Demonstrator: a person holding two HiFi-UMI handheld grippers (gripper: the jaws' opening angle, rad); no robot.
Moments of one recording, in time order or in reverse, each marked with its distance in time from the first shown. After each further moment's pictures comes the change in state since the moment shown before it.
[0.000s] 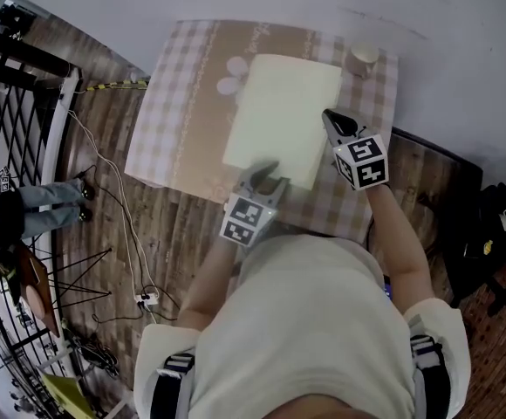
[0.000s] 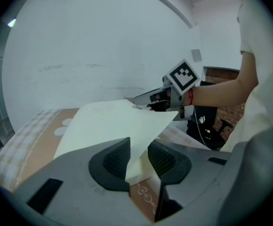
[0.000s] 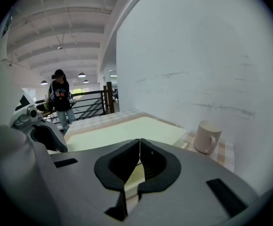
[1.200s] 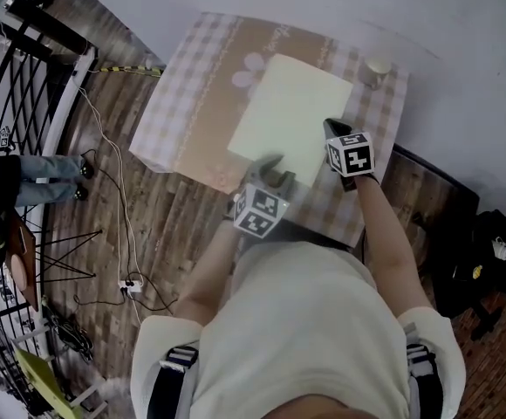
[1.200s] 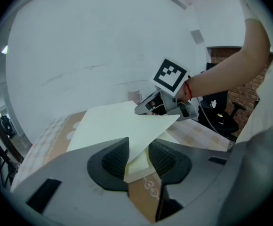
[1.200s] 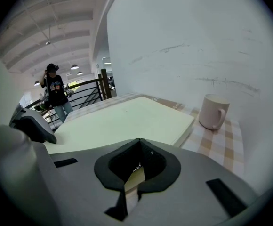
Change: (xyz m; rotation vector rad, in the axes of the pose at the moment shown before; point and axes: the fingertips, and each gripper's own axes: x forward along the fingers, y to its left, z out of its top) left arm 0.005 -0.001 -0.012 0.127 0.097 0.163; right arm 0.034 0.005 -0.057 0.080 0.200 -0.008
